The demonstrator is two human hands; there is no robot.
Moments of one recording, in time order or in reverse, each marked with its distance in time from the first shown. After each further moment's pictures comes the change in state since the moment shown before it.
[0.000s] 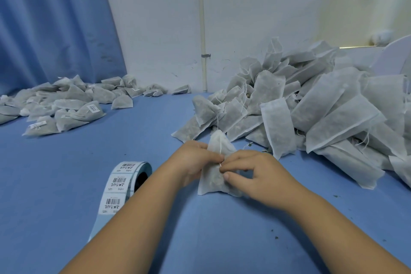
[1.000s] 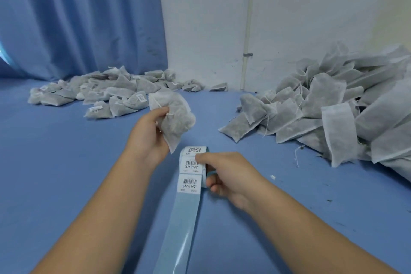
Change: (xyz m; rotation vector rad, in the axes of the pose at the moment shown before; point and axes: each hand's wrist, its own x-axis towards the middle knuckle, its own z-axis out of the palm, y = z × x) left_hand -0.066 -0.009 -0.157 -0.903 0.342 0.276; right_hand 0.068 -0.123 0.119 0.870 -0.135 0.712
